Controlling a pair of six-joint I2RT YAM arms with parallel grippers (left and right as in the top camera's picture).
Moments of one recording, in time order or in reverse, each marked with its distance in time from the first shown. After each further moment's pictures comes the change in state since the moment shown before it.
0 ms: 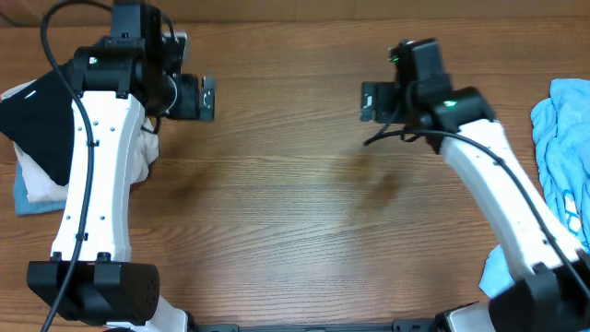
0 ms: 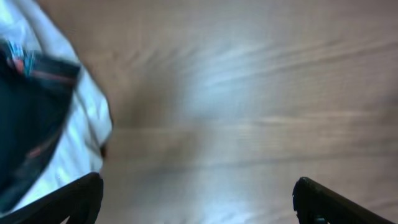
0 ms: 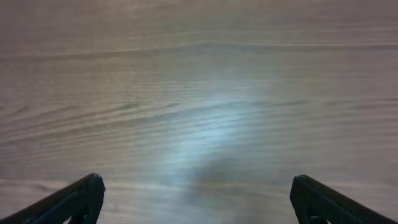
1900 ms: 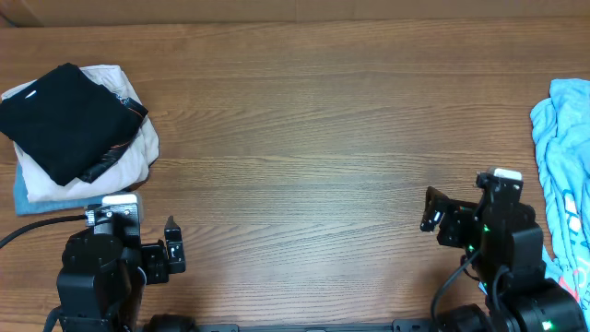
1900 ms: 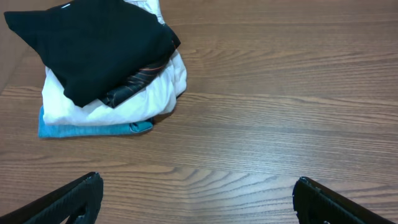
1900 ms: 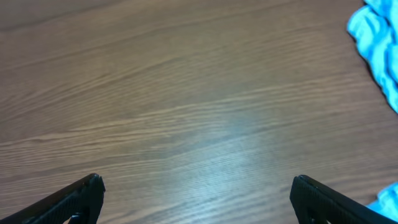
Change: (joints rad) left arm -0.053 -1.177 -0.806 0.139 -0.273 -0.058; right arm -0.060 -1.022 -0.671 -0.105 0.066 0.085
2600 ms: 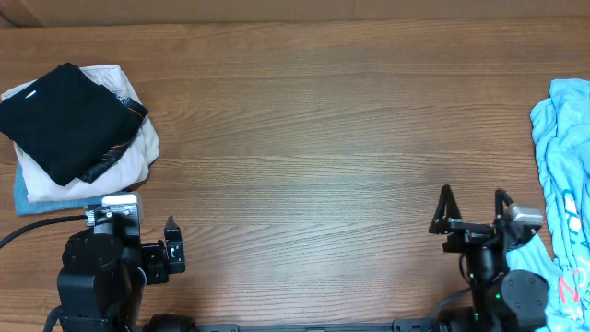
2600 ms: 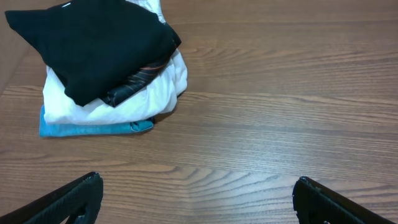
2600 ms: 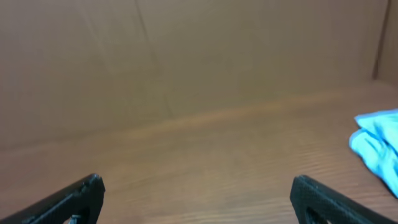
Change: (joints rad) left arm 0.000 0.000 -0.001 -0.002 -0.003 0.000; right arm -0.150 -0.557 -0.506 0.607 -0.103 -0.146
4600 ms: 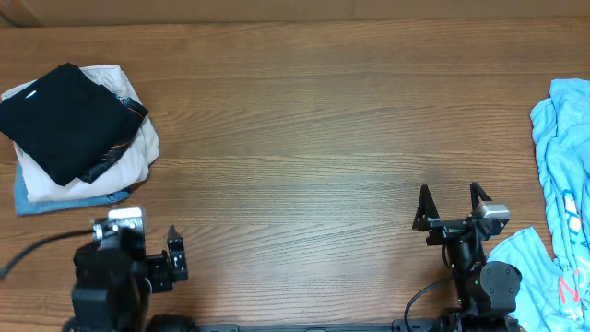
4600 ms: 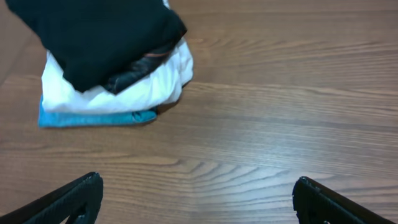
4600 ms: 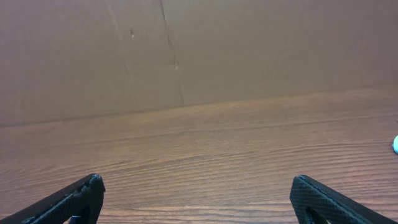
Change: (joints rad) left arm 0.000 -0.131 -0.164 0.057 -0.034 -0.006; right arm -0.078 -0.019 -0.283 0.282 -0.163 -0.057
